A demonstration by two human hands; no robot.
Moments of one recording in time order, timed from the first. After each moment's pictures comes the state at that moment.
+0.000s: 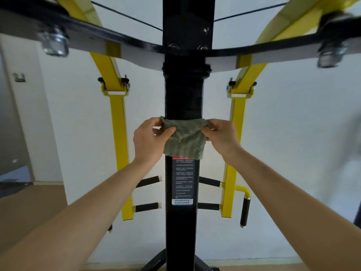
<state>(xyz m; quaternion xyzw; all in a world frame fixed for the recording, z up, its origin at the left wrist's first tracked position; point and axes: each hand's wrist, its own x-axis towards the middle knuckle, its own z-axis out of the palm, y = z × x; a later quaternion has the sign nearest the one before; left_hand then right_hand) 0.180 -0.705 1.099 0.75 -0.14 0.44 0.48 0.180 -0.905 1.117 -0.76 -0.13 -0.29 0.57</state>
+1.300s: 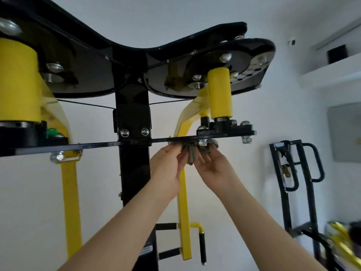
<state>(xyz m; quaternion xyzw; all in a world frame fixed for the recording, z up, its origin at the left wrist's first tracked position) 0.007 -0.836 1.216 0.41 -0.21 -0.01 0.89 -0.013 -0.949 1.205 -0.20 -0.14 -0.16 0.96</state>
